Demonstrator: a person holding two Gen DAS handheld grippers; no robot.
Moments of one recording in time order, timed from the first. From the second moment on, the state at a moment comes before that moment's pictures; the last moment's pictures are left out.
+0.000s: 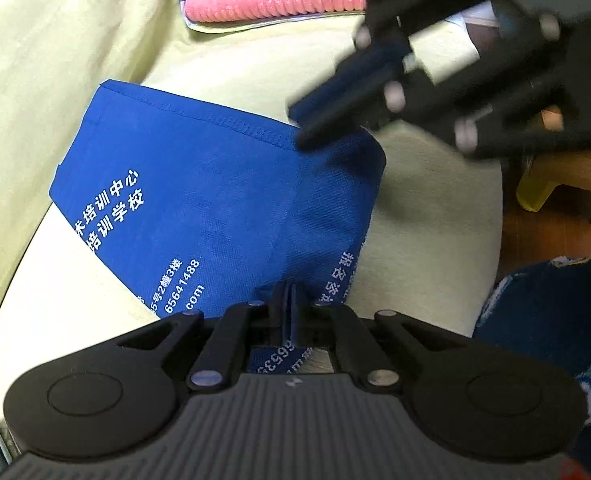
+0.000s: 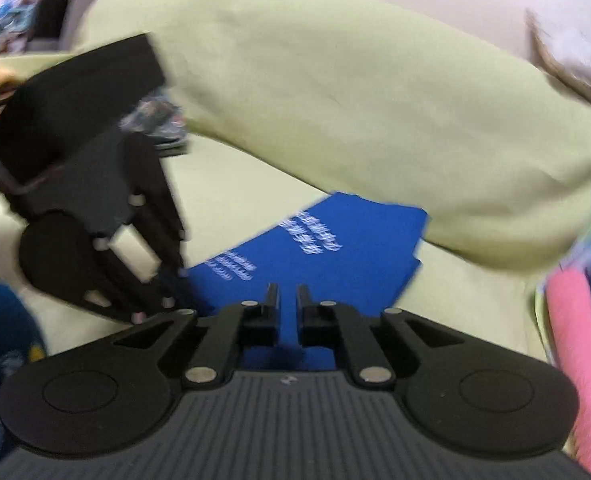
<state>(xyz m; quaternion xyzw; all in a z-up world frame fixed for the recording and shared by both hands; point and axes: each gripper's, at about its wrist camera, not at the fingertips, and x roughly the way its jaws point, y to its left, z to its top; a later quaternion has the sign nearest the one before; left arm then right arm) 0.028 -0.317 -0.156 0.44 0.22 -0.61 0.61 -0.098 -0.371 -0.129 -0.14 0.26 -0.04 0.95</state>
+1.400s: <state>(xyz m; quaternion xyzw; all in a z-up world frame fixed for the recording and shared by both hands) 0.008 -0.260 -0.182 0.59 0.03 -0.62 0.51 -0.045 -0.389 -0.178 -0.14 0.35 -0.06 0.93</state>
